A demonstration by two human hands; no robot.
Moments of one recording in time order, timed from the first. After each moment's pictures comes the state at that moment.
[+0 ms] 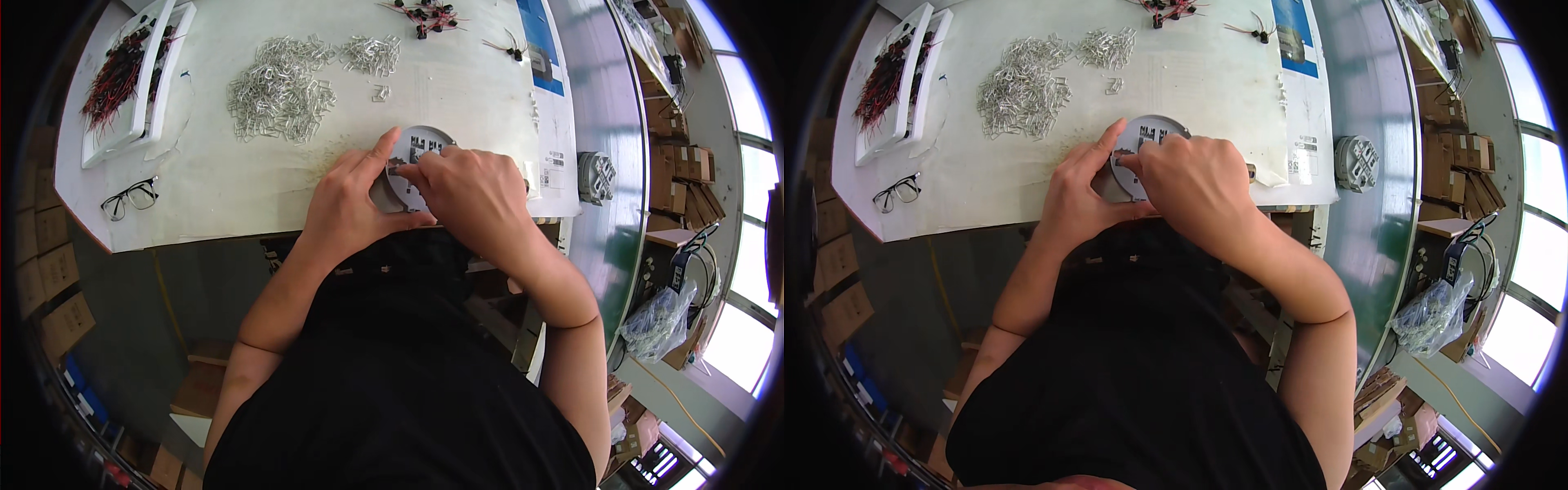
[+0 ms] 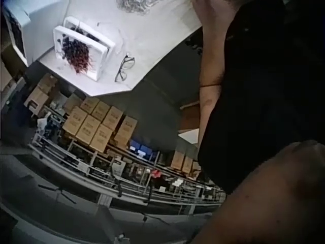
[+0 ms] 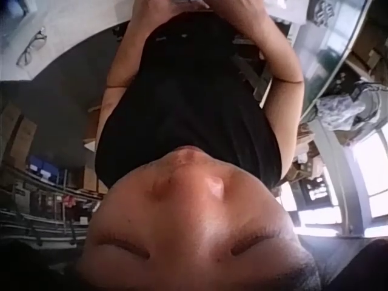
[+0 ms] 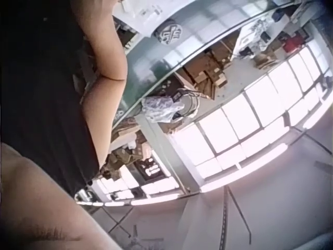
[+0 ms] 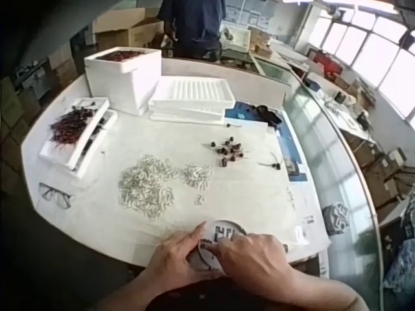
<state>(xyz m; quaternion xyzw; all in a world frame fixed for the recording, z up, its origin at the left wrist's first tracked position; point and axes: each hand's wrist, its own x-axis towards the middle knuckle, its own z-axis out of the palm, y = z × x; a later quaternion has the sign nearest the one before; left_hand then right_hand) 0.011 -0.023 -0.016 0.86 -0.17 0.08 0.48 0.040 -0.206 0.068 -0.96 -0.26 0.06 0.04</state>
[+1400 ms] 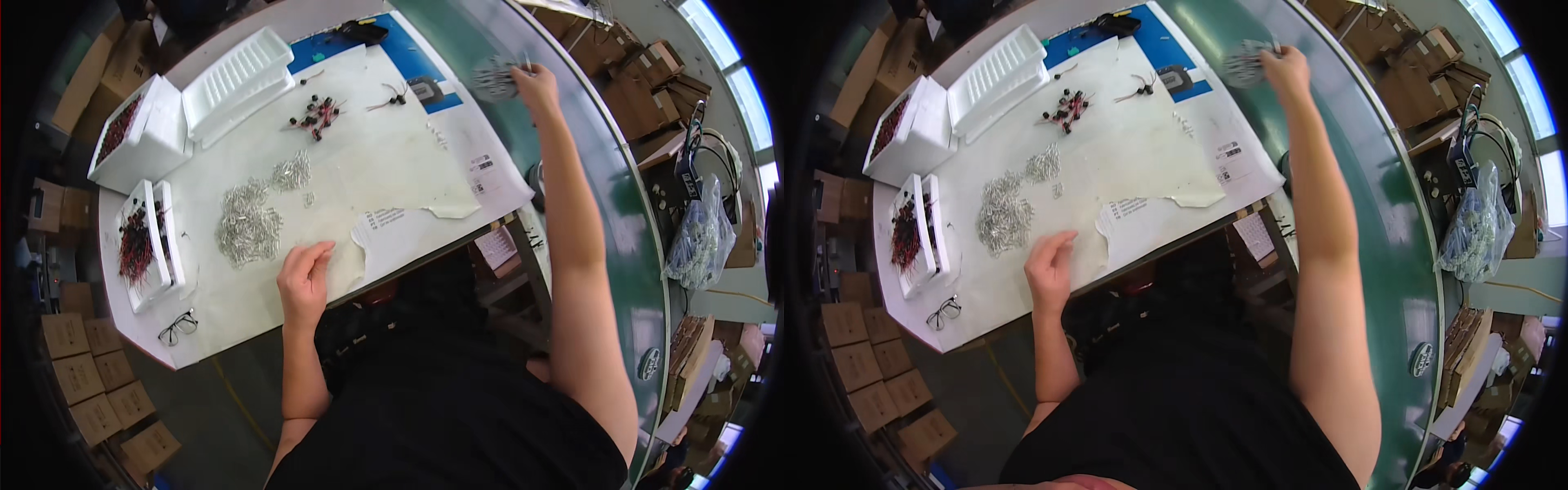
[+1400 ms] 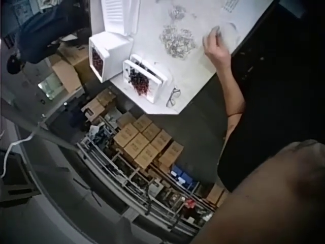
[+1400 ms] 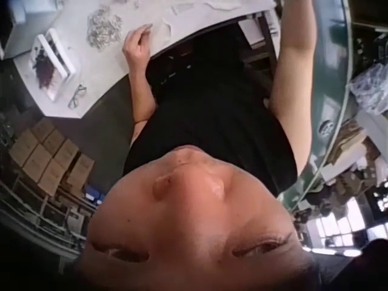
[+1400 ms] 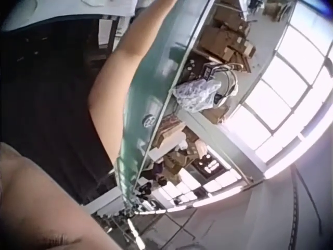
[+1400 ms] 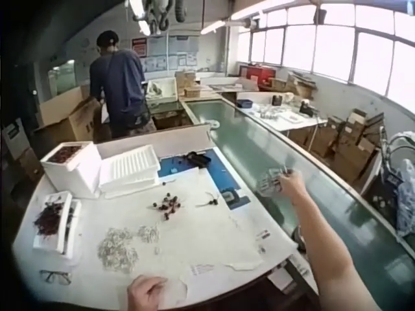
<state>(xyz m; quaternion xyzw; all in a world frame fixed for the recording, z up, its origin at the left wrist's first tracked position) 0.018 -0.015 -0.019 0.85 -0.20 0.14 0.47 0.197 -0.535 0.020 -0.85 0.27 -0.24 0.39</state>
